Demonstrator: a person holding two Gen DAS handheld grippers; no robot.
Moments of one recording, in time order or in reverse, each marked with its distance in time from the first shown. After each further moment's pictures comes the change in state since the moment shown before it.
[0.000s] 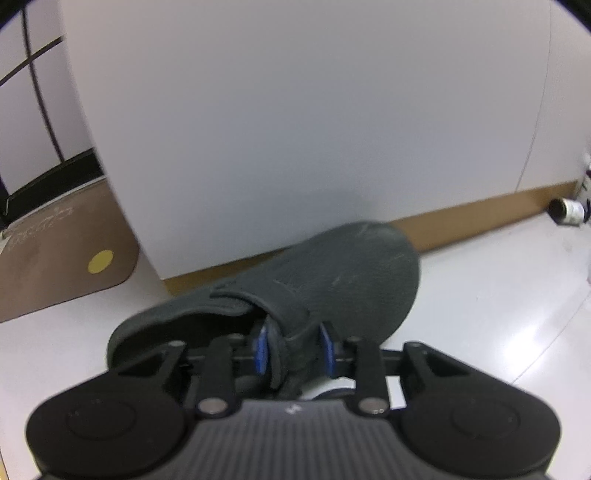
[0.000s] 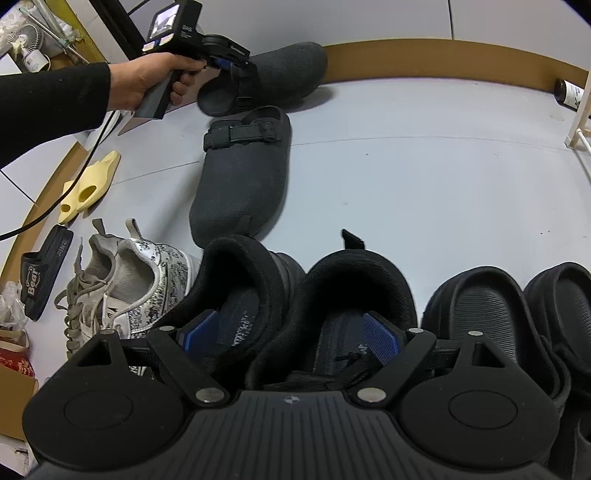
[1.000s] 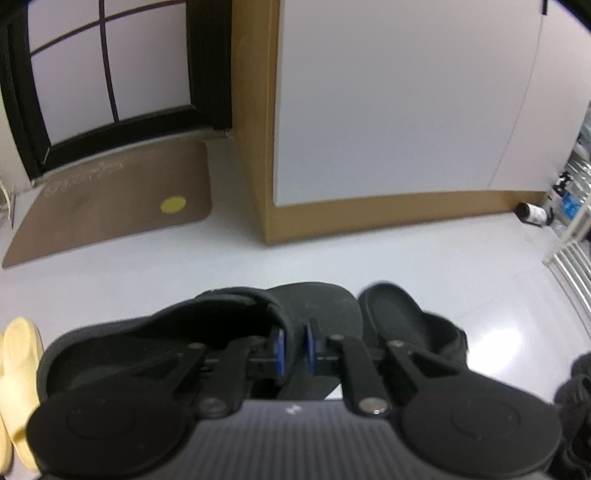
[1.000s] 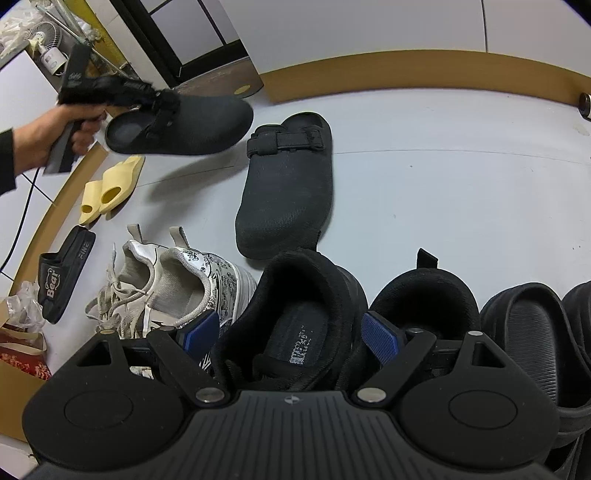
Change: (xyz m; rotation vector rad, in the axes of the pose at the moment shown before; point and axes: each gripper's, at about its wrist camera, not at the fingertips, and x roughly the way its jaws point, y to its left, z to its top) left arm -0.116 0.113 -0.076 -0.070 0.062 -0.094; right arm 0.003 0.039 0.008 -0.022 -0.005 0.037
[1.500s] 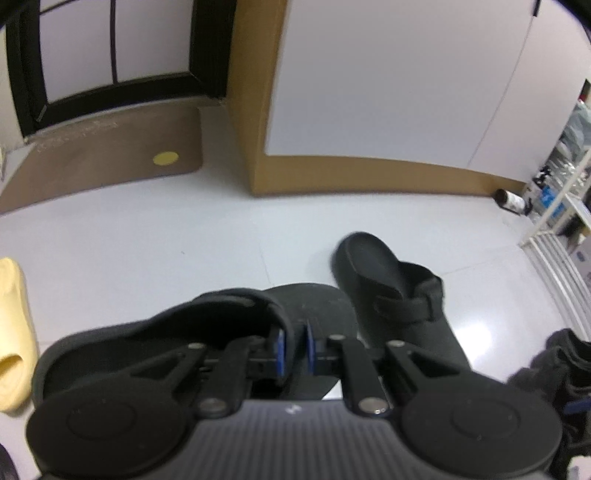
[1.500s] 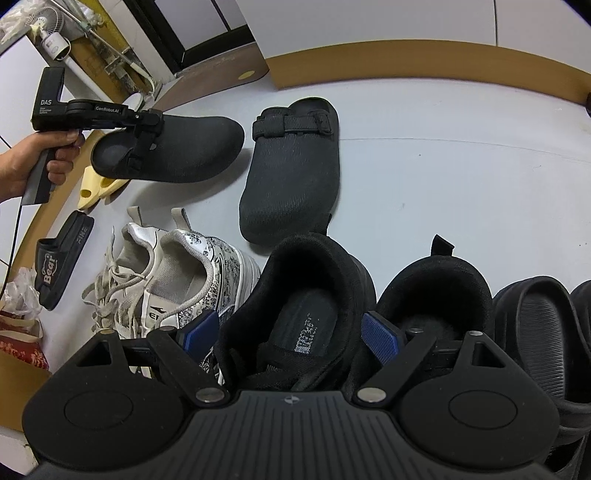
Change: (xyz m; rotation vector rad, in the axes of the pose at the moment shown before) left arm -0.025 0.000 -0.055 -0.055 0.047 -0.091; right arm 0.007 0.007 -0.002 -0.012 0.028 0.000
